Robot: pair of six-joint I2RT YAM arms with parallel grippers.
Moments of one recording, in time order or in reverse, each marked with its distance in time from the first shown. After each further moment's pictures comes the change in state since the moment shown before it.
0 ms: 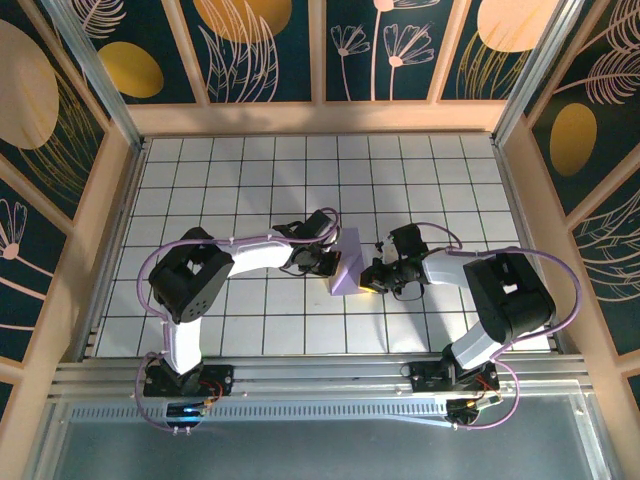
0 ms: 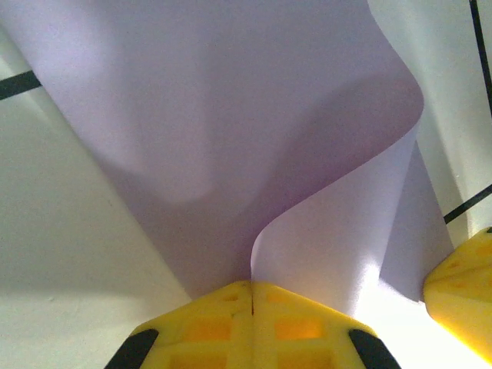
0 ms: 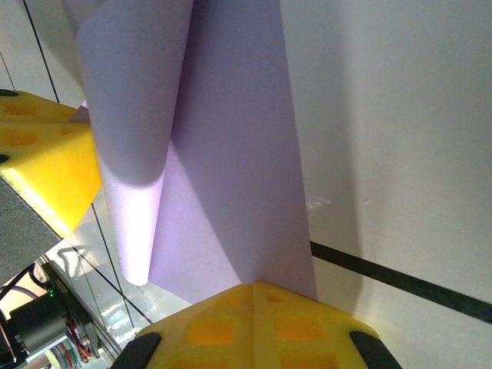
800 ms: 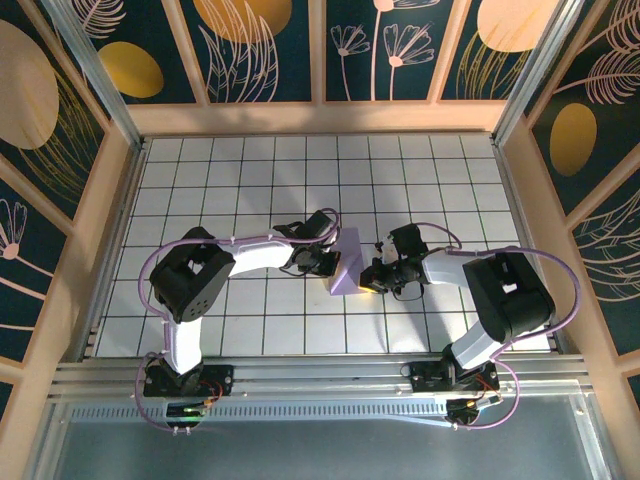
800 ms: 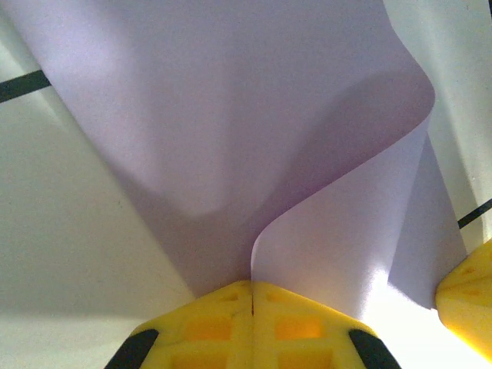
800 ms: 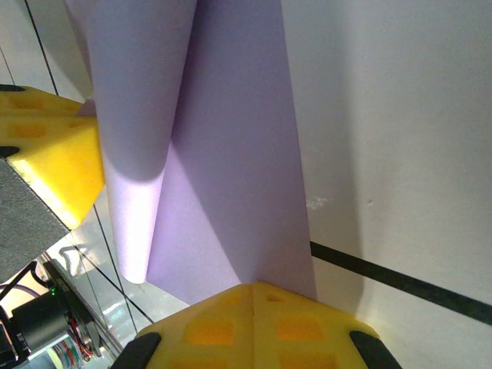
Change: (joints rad) left arm 0.000 0.008 0.001 -0.003 -0.014 0.003; right arm 0.000 0.005 0.000 0.003 -0.005 0.000
